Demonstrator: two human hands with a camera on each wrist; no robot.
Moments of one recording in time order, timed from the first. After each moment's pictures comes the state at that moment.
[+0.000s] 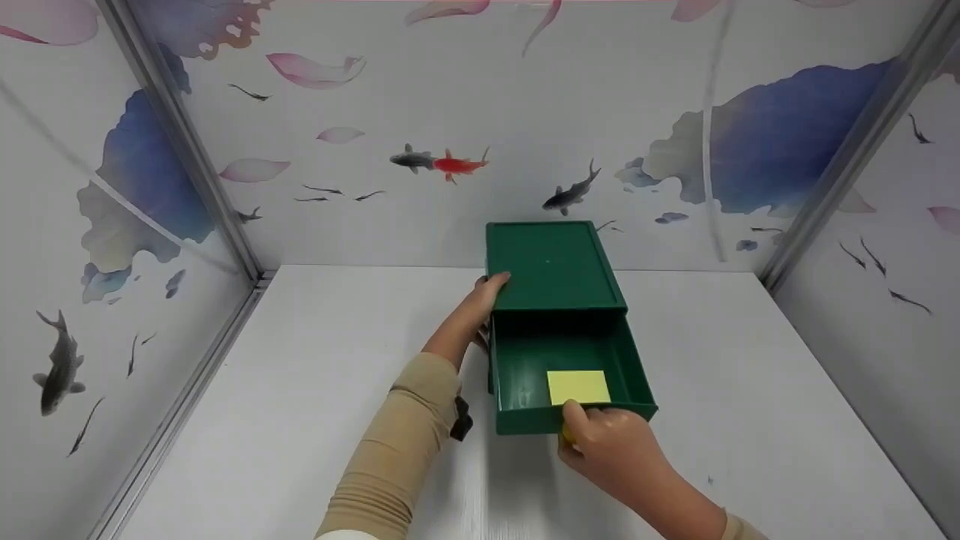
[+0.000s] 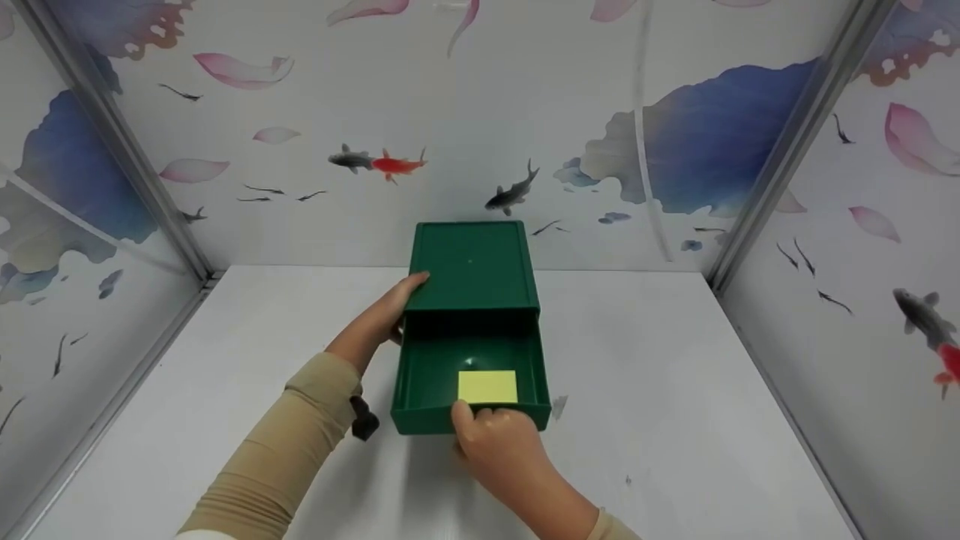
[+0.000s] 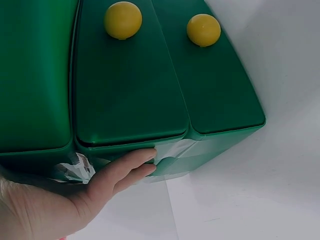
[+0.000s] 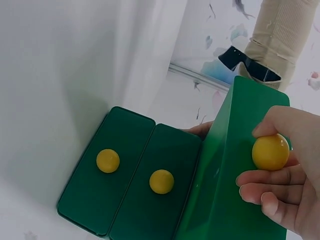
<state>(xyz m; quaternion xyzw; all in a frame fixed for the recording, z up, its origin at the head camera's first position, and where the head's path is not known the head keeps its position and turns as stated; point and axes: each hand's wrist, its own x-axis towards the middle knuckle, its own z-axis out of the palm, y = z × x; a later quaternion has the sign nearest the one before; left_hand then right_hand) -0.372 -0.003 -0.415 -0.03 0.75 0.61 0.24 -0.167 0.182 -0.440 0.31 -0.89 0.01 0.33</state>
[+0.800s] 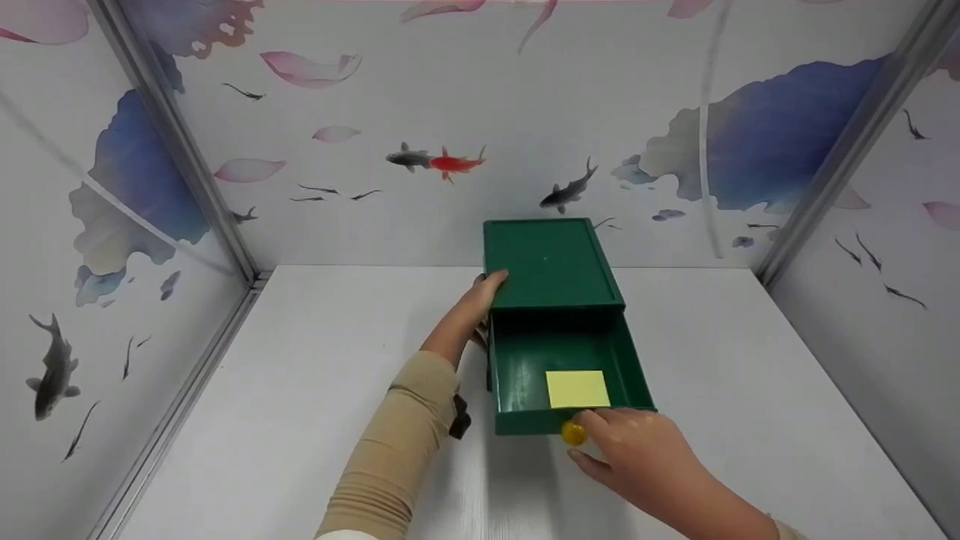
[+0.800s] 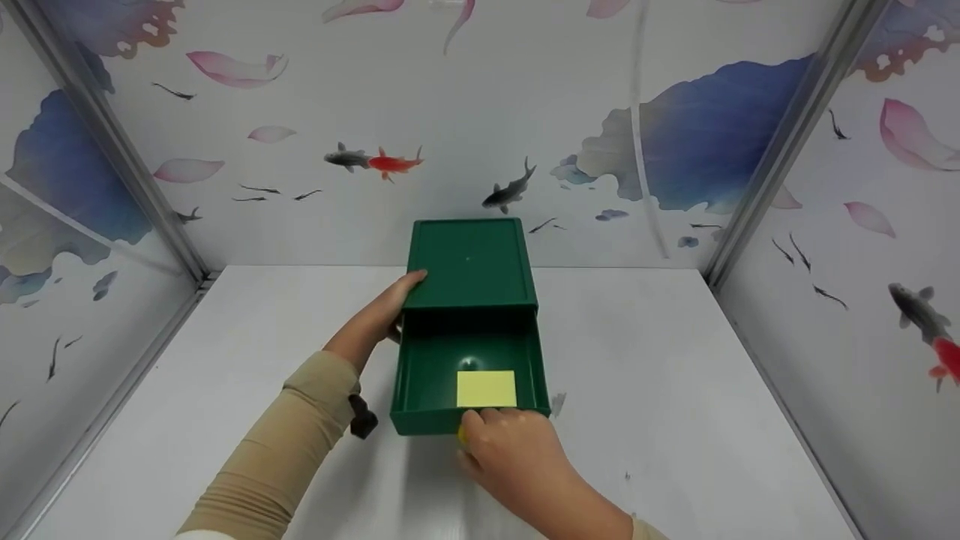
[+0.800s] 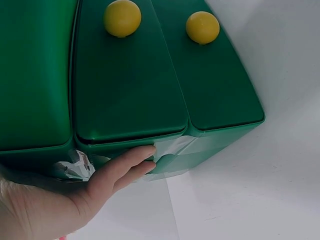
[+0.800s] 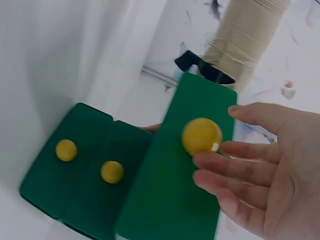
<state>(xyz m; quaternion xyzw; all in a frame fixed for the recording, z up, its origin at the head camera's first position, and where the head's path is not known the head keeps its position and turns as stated) -0.374 -0.004 -0.415 -0.04 0.75 0.61 0.25 -0.138 0.190 -0.398 0.28 -0.94 0.04 0.19</state>
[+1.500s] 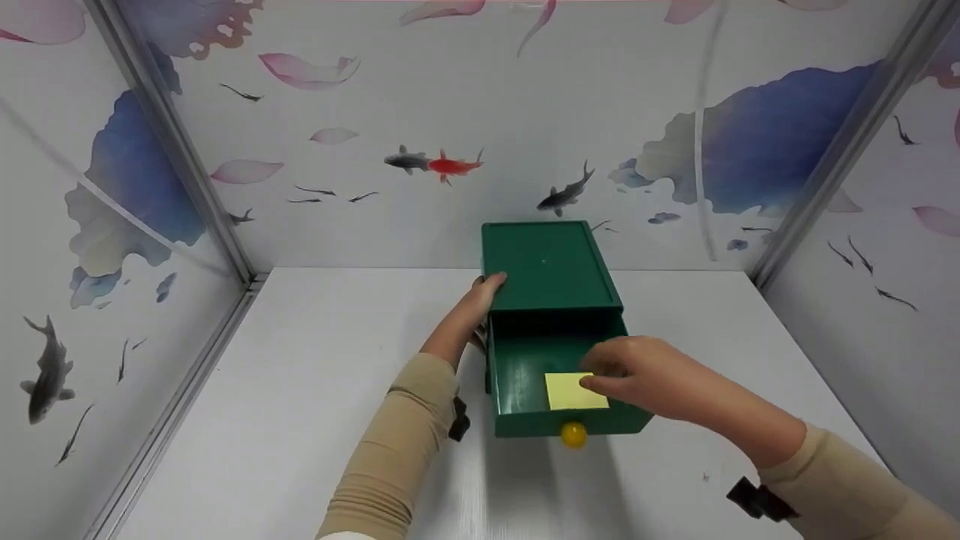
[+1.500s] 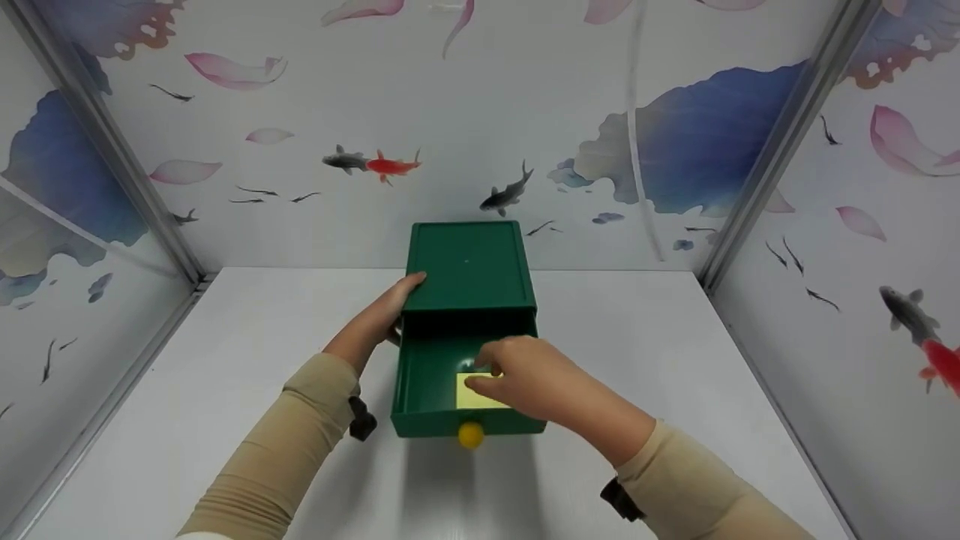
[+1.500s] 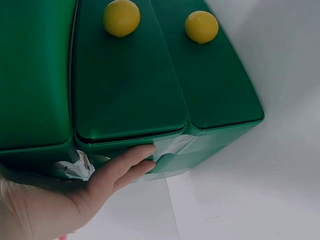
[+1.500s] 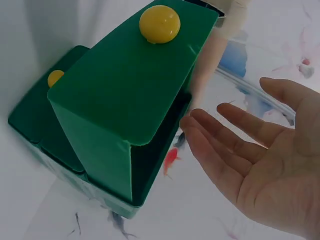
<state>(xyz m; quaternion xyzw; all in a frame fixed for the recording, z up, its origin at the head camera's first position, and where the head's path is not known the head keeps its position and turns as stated) -0.374 -0.005 -0.415 -0.02 0.76 0.60 0.24 -0.196 0.215 -0.328 0.20 -0.94 0.24 -0.11</state>
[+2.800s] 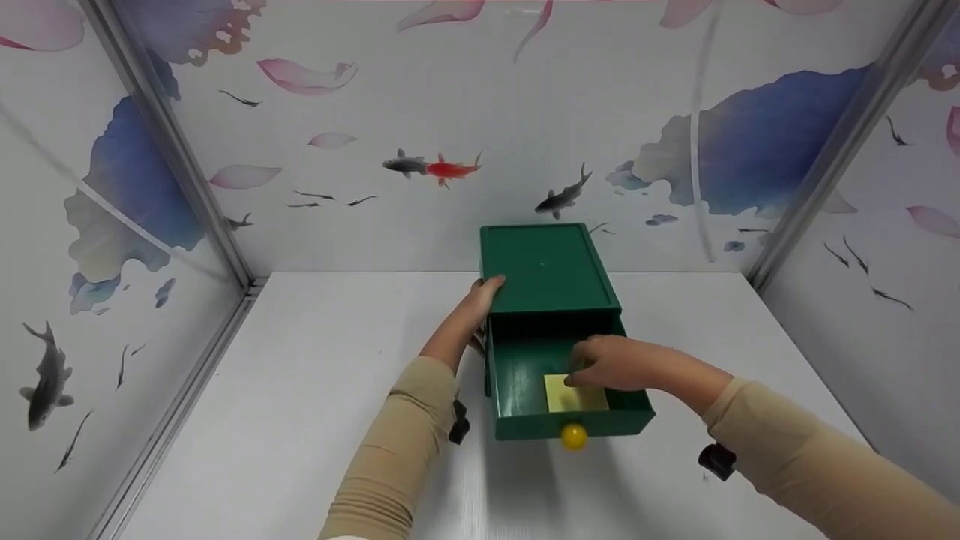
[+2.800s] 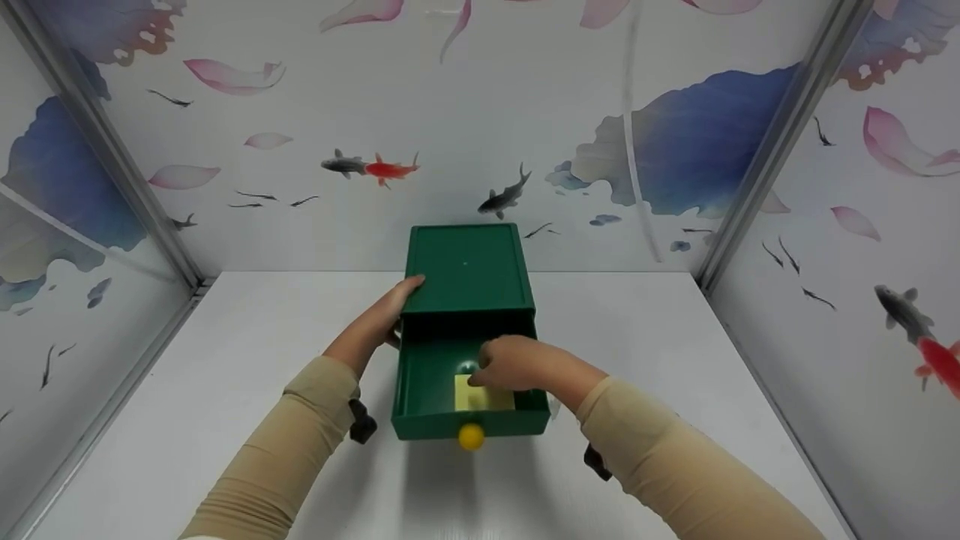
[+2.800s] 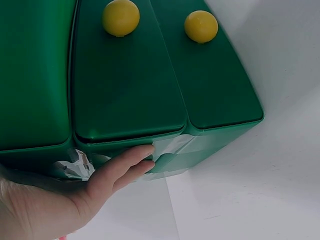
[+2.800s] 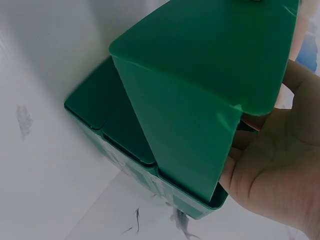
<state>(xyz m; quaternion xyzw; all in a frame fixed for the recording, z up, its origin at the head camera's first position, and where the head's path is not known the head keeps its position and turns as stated) -0.372 -0.006 -0.416 -0.01 0.75 0.61 0.24 -0.252 0.208 -0.365 0.16 -0.95 0.15 -0.22</state>
